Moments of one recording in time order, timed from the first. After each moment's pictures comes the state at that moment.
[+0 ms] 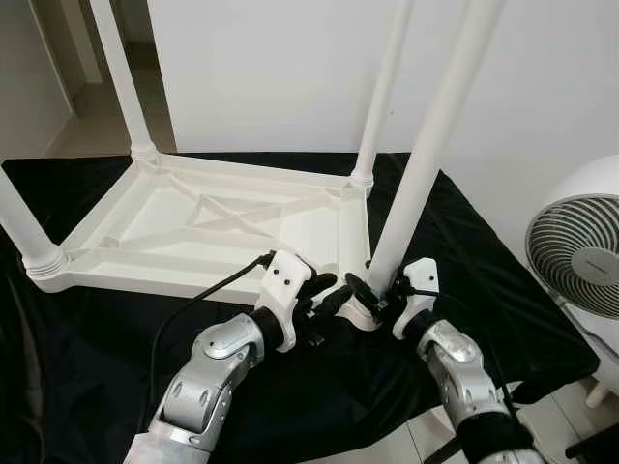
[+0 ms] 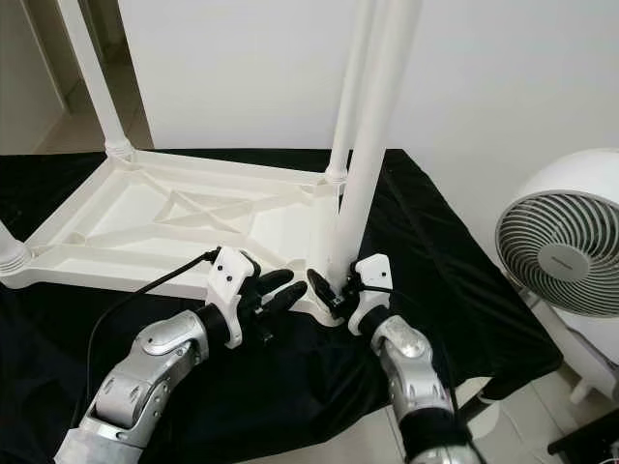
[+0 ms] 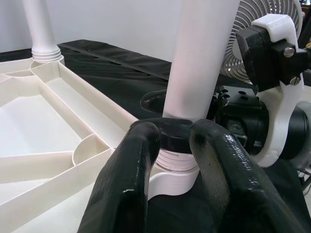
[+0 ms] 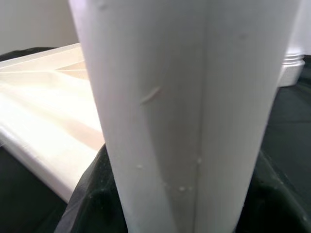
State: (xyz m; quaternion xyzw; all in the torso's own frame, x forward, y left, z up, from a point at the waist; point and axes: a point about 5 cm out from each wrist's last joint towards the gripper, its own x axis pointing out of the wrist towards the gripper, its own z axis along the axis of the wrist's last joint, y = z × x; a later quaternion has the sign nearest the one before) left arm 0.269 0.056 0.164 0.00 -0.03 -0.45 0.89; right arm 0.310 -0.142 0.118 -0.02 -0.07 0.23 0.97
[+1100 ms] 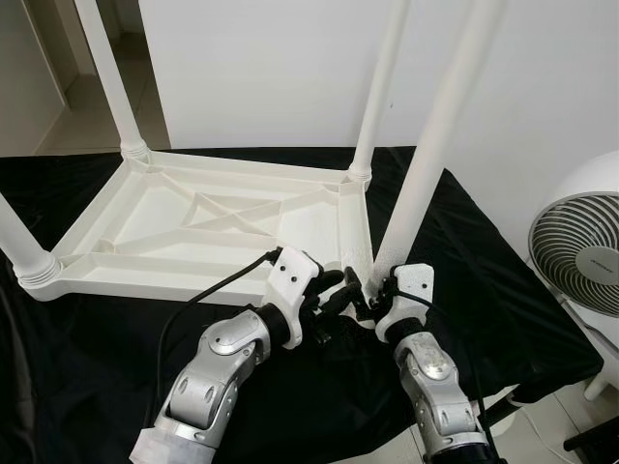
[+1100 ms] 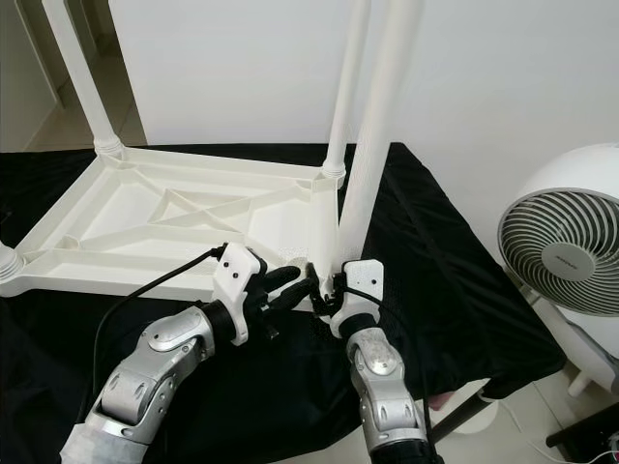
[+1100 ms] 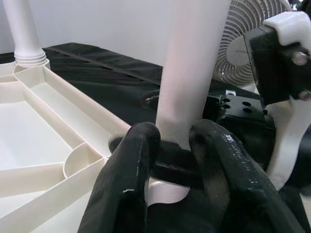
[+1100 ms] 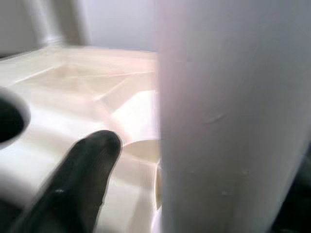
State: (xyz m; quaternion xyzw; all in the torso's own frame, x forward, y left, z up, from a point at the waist) left arm 0.269 0.048 0.170 0.00 -0.04 -0.46 0.89; right arm 0.293 -0.134 0.133 -0.04 -0.07 0.19 0.98
